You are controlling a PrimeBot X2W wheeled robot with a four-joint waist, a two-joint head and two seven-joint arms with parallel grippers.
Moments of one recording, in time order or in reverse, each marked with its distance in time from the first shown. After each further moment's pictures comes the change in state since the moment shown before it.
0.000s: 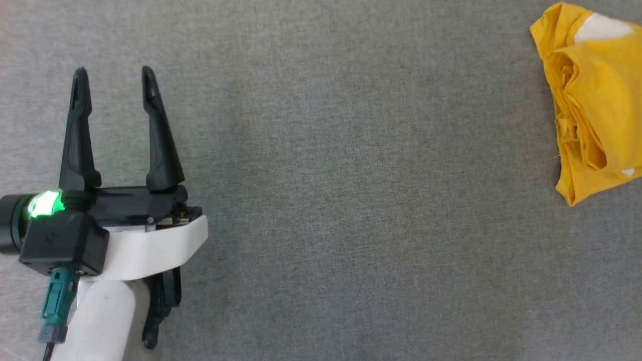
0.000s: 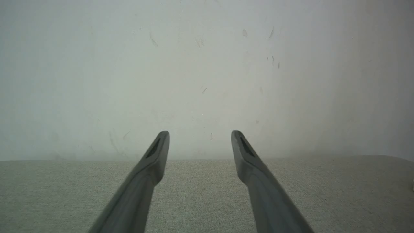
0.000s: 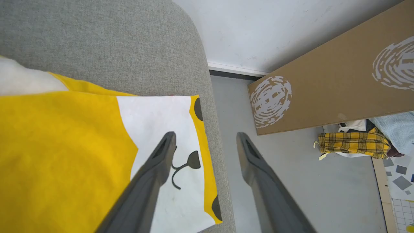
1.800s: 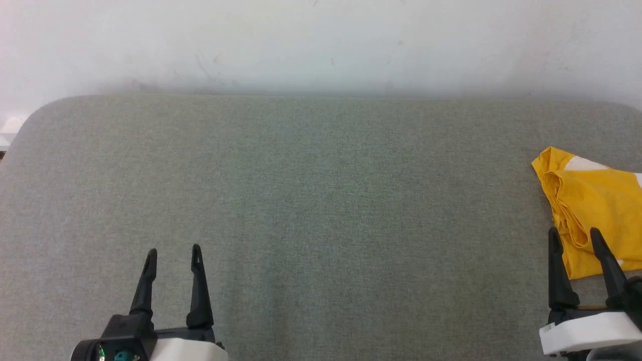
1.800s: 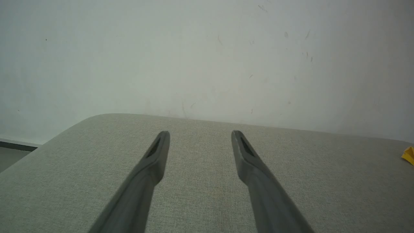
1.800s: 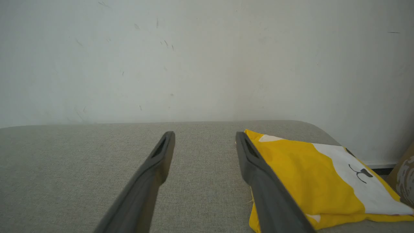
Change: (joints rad) left arm 0.431 -0.183 0.114 0.227 -0.004 -0.176 -0.017; right arm 0.810 0.513 -0.029 -0.468 0.004 0.000 -0.704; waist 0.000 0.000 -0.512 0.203
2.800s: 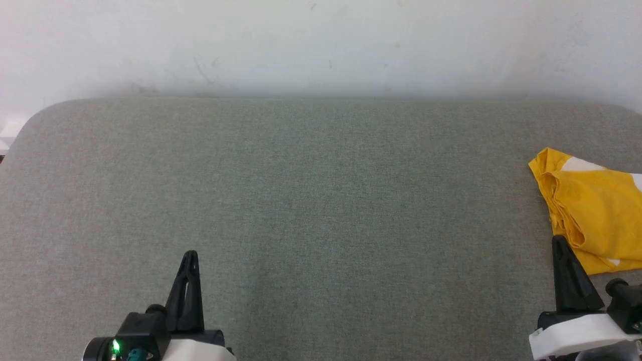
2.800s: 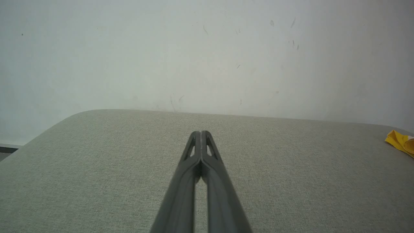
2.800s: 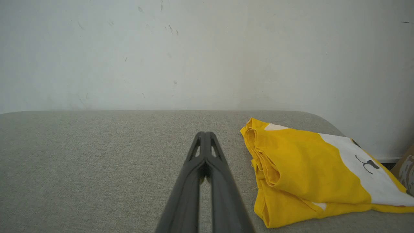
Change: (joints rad) left arm -0.001 -0.028 -0.002 0.034 0.045 -0.062 0.022; right arm 0.006 -0.001 0.024 0.051 -0.019 0.000 0.004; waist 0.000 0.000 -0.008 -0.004
